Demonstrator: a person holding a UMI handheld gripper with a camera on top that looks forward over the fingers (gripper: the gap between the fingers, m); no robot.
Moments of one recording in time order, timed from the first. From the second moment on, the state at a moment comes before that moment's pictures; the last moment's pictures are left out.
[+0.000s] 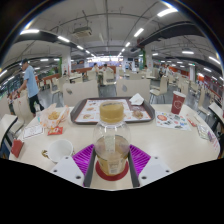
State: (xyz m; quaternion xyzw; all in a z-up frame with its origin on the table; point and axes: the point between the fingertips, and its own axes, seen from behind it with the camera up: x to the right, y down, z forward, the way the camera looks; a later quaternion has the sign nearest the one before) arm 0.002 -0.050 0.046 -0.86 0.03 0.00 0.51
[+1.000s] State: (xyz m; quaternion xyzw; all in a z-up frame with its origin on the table) arm 0.009 -0.213 0.164 -0.90 0.03 0.00 0.43
